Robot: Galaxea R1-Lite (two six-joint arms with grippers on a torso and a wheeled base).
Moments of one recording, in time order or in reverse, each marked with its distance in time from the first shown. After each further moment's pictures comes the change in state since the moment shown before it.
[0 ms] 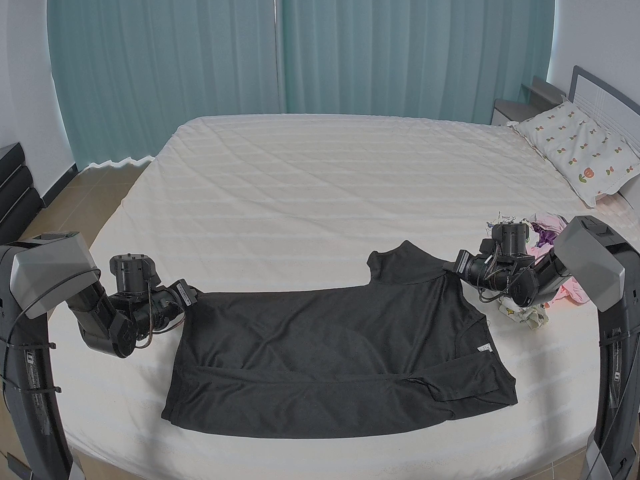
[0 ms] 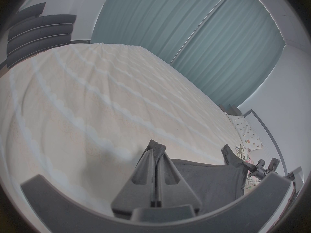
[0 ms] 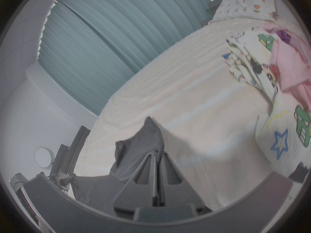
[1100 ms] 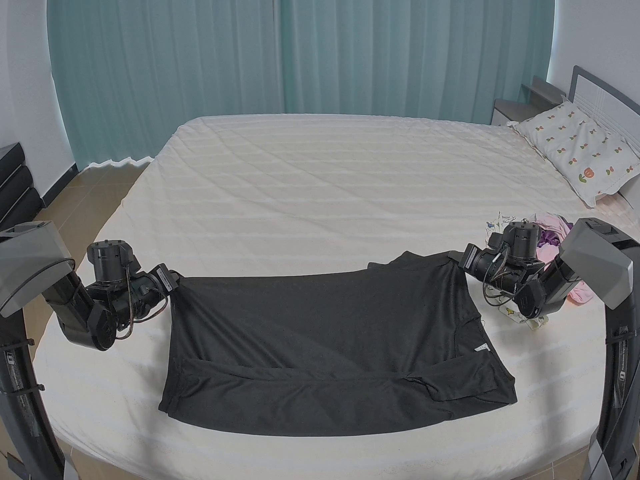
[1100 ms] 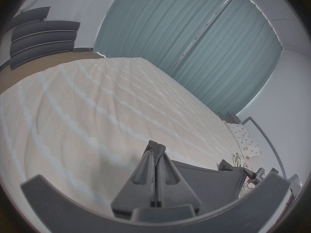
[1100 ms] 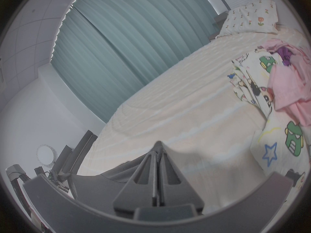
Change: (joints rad) left arm 0.053 -0.117 0.047 -0.001 -0.002 0.000; right arm -0.008 -0.049 0.156 -0.283 -0.004 0.005
